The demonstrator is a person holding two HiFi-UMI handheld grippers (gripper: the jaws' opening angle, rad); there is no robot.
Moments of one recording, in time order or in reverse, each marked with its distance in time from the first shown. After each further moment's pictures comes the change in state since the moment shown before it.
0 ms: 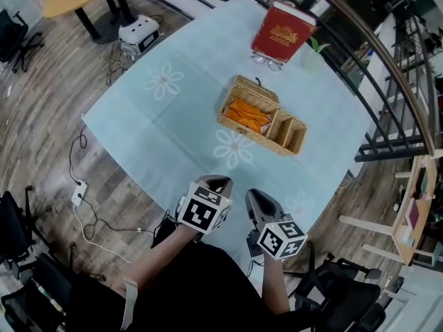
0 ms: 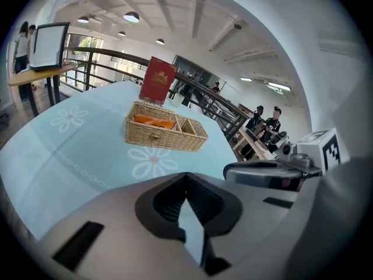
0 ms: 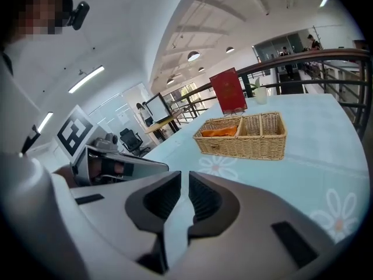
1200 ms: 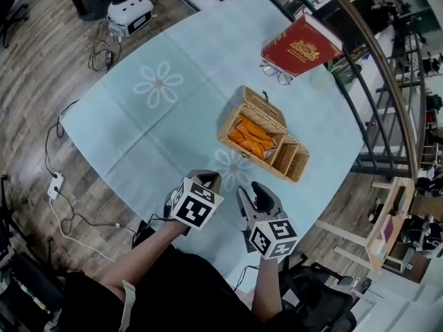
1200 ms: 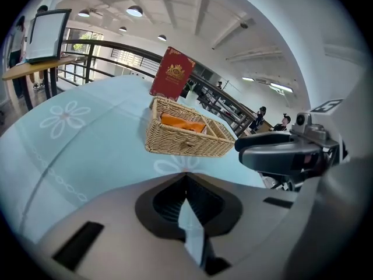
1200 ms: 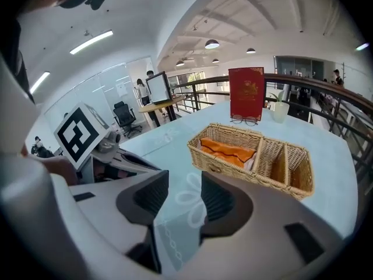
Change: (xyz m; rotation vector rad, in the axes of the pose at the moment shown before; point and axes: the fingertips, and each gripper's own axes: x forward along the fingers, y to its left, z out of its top) left arm 0.047 0.102 0.028 -0.016 0.027 -0.020; right arm 0.099 -0.013 0.056 -0.239 0.134 -0.111
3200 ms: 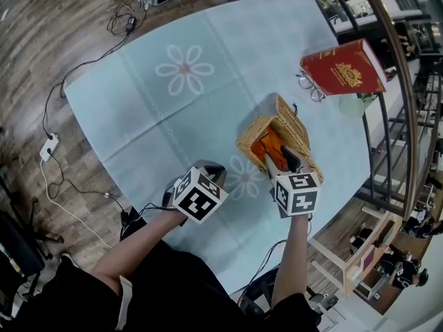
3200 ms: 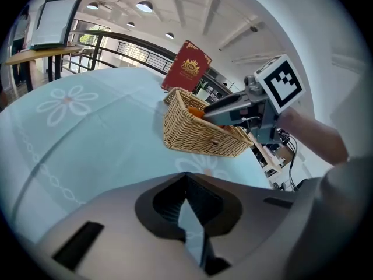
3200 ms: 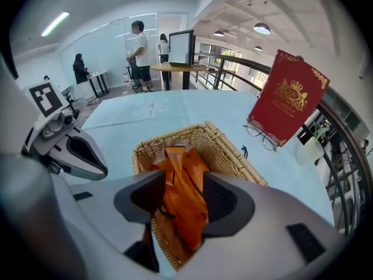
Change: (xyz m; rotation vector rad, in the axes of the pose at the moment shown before) left arm 0.024 0.050 -0.003 -0.063 0.006 -0.009; right arm 0.124 -0.079 0.052 -0.413 0.325 -0.018
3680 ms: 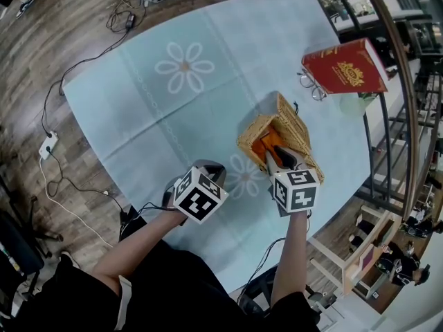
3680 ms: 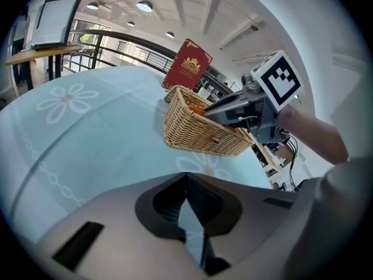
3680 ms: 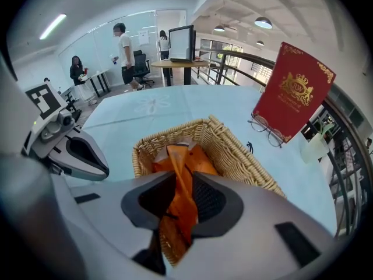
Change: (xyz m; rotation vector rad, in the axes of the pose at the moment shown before) left arm 0.002 0.001 -0.004 -0.004 0.004 0.002; right arm 0.009 0.006 -0.003 0.002 0.035 0.027
